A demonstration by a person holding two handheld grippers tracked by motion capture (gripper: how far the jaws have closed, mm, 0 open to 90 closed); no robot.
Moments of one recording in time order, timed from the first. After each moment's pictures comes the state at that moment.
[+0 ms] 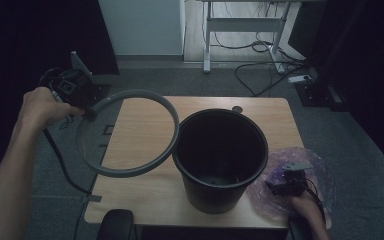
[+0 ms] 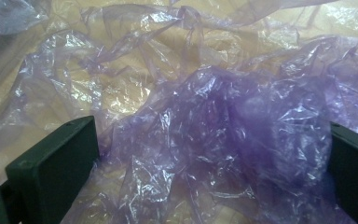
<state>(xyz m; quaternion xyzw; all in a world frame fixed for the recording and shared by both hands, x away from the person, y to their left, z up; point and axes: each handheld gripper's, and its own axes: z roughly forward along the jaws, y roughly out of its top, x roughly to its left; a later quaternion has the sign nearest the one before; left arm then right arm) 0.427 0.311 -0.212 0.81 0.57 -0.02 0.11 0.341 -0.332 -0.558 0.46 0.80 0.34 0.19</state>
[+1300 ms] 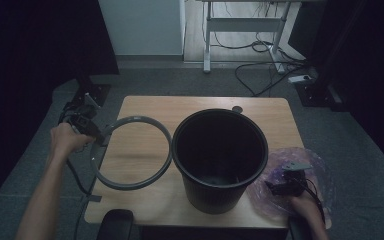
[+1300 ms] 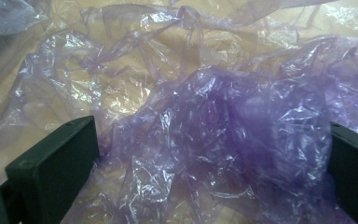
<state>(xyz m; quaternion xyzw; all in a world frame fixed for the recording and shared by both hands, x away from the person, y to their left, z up) 0.454 0.336 -0.360 0.80 0.59 -0.01 0.11 0.342 -0.331 -0.558 0.46 0.80 0.34 0.19</state>
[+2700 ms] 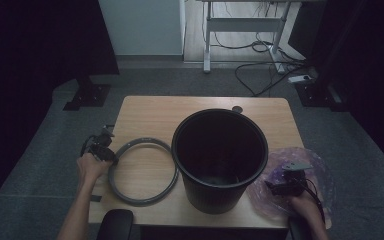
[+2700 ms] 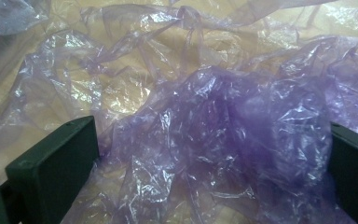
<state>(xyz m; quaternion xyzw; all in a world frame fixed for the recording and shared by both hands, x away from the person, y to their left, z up) 0.446 0.330 -0.498 0.78 0.62 0.02 0.13 0.342 -0.331 -0.558 0.46 0.80 0.34 0.19</state>
